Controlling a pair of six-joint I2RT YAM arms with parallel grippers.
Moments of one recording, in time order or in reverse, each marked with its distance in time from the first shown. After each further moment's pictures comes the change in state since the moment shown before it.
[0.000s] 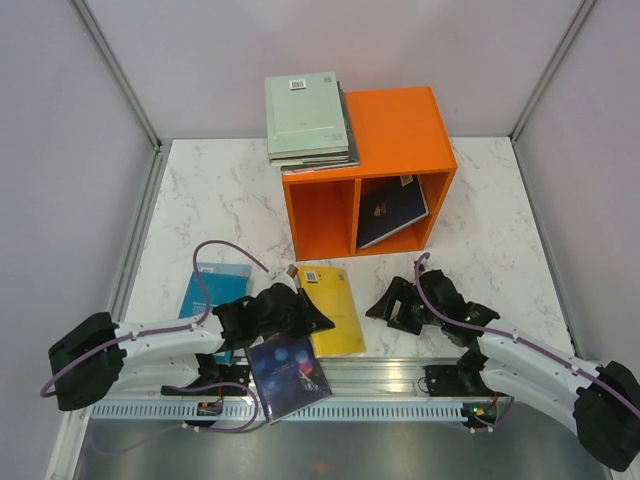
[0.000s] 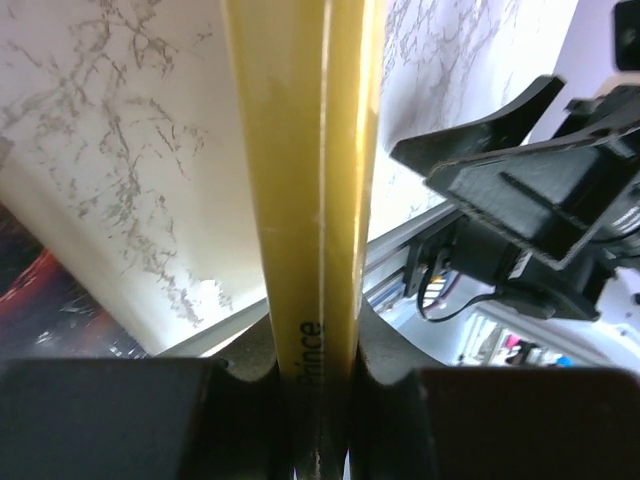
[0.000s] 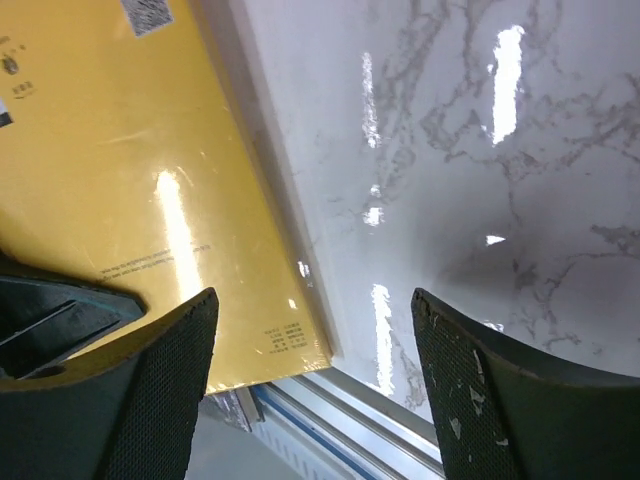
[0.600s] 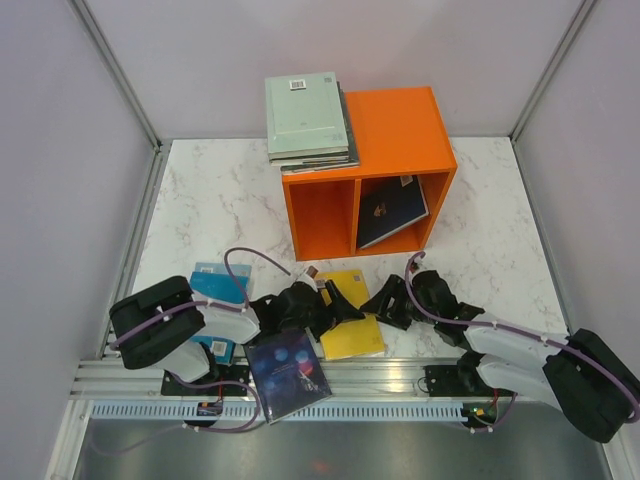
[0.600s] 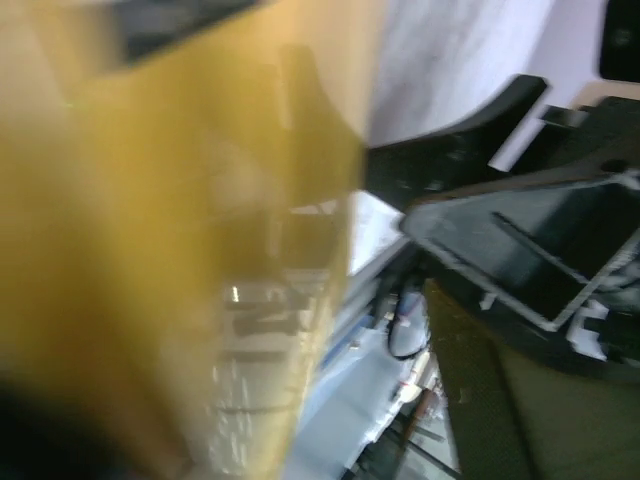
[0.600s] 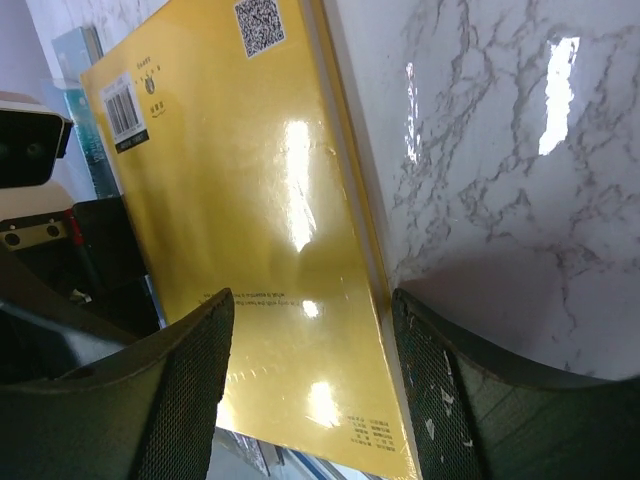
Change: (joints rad) left arm 0.005 0.420 0.032 0.456 0.090 -0.087; right arm -0.013 0.203 -0.066 0.360 -0.034 0.043
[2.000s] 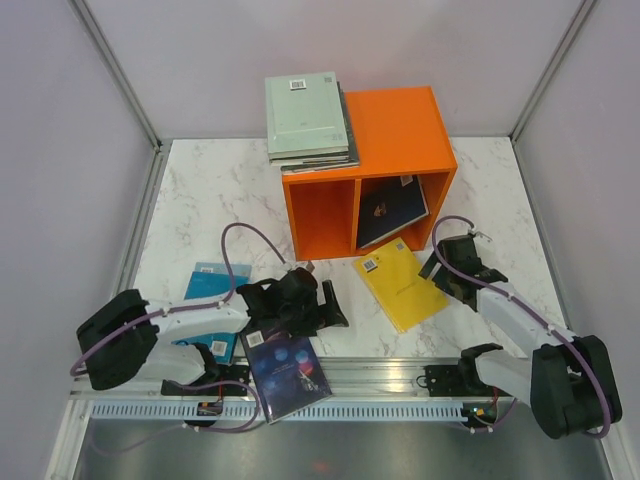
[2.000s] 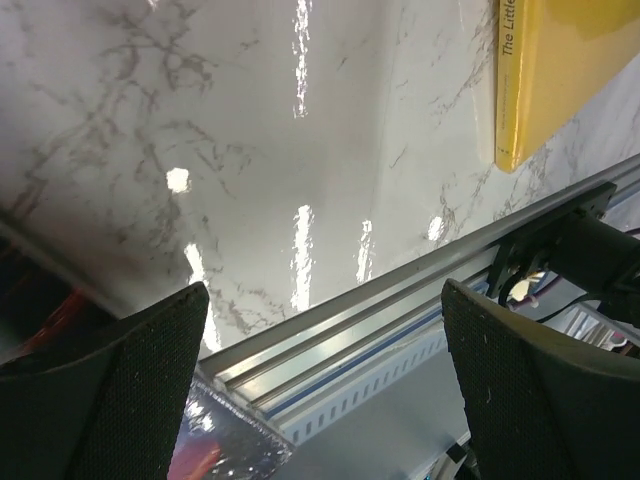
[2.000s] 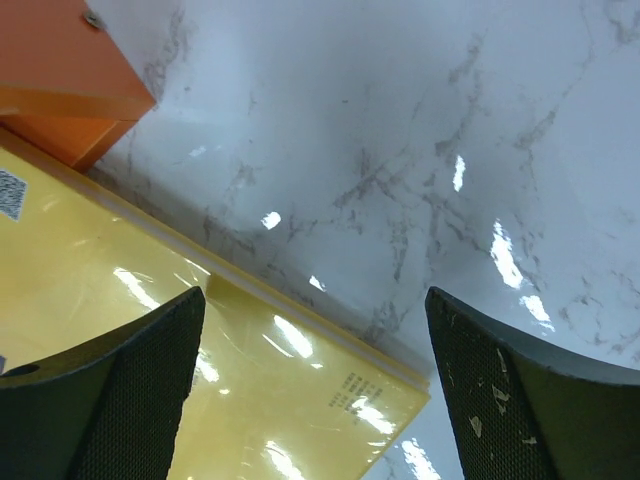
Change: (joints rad) left arm 0.053 -0.250 0.177 -0.745 -0.004 0.275; right arm -0.427 0.045 0.298 -0.556 0.514 -0.342
